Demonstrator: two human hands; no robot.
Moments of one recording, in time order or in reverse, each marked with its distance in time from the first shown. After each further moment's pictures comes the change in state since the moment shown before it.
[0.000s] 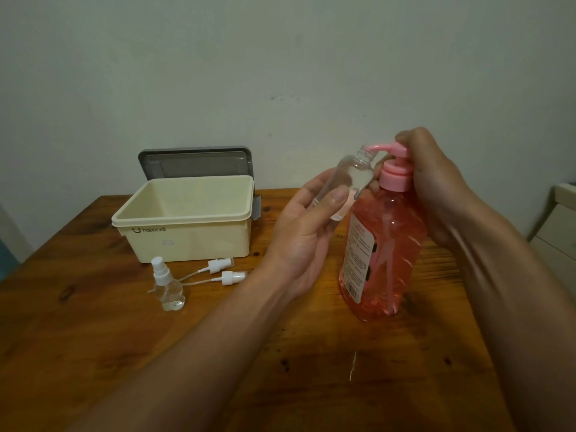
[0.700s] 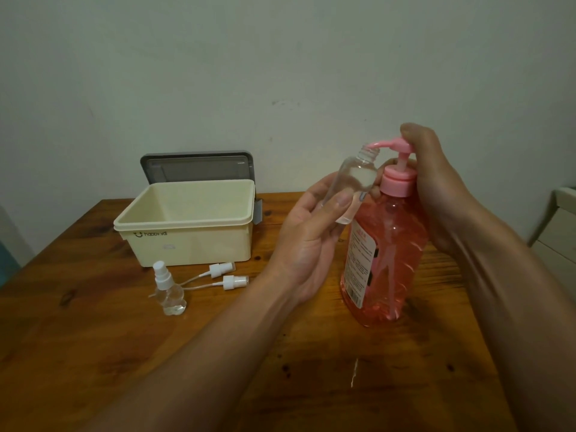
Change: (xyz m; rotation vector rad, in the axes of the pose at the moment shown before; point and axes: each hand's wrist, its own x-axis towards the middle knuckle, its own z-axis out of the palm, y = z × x) left_hand 0.000 -0.001 0.003 -0.027 -0.012 0.004; right_hand 0.001 -0.001 0.002 0.013 -0.018 0.006
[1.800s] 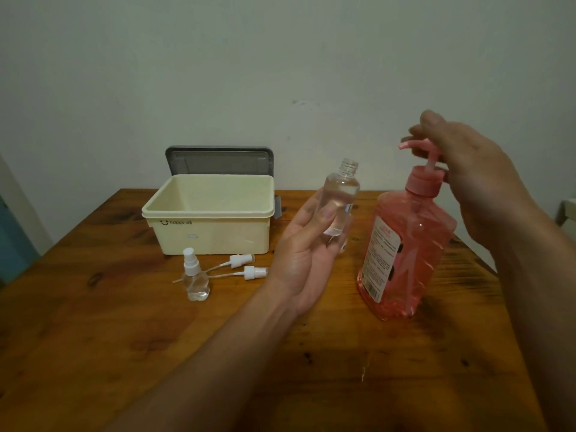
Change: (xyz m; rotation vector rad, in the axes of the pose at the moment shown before) left_hand -0.029 0.008 -0.027 -0.220 0.085 -0.008; right_hand -0.017 -0.014 0.004 -0.400 0.196 -0.273
